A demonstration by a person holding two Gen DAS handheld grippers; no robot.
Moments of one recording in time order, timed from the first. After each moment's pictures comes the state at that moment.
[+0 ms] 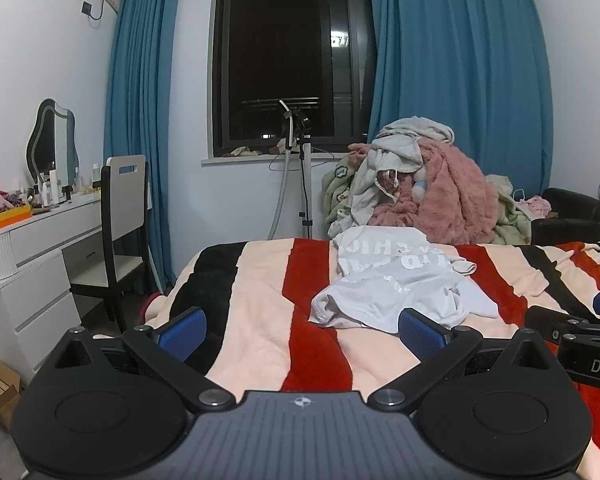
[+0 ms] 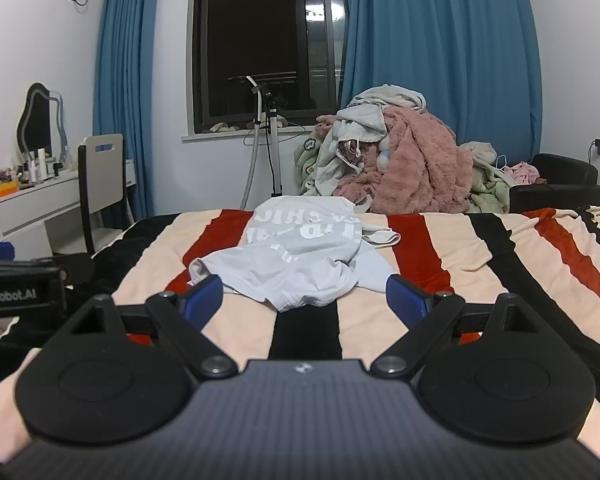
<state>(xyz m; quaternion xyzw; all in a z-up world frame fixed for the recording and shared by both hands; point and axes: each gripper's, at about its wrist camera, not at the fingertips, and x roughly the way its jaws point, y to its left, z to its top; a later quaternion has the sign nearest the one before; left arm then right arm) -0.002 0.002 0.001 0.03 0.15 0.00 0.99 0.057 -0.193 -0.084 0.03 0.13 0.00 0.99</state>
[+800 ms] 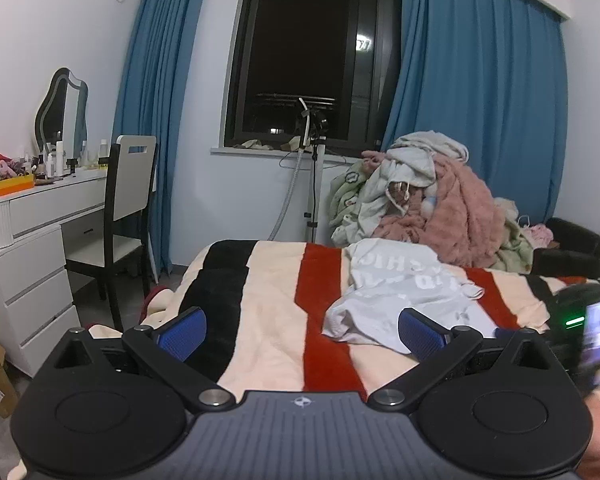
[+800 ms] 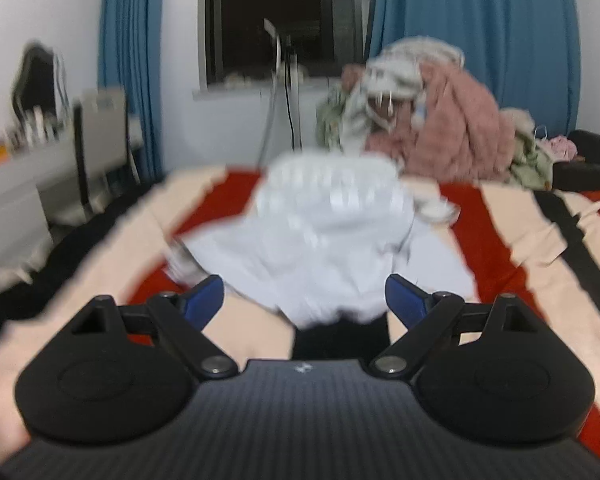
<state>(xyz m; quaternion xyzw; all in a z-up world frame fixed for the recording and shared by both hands) 0.017 0.043 0.010 -0.03 0.16 0.00 0.99 0.226 -0.166 -0.142 0.00 0.21 0.03 0.98</state>
